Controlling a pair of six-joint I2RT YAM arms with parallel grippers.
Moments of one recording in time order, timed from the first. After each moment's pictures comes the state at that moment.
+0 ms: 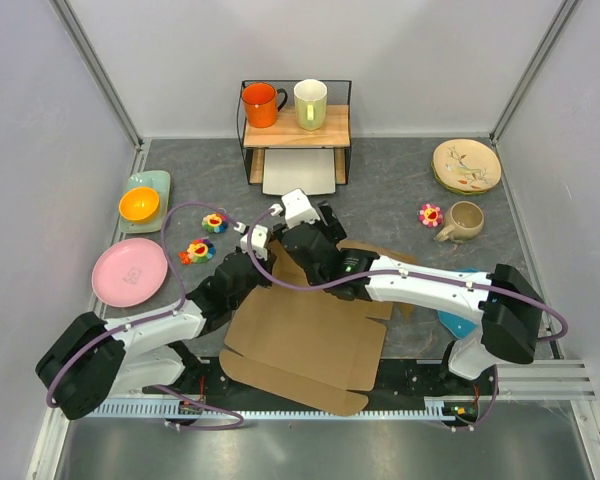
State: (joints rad) left arm -0.75 1.13 0.34 0.44 -0.30 -0.19; right arm 1.12 1.56 1.18 -0.11 0.88 0.03
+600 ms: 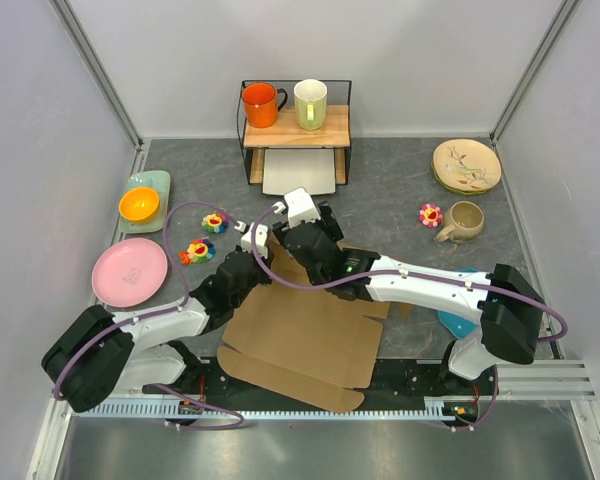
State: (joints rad) left arm -0.74 1.17 0.34 0.48 -0.31 -0.19; right arm 1.11 1.56 1.16 -0.04 0.81 0.08
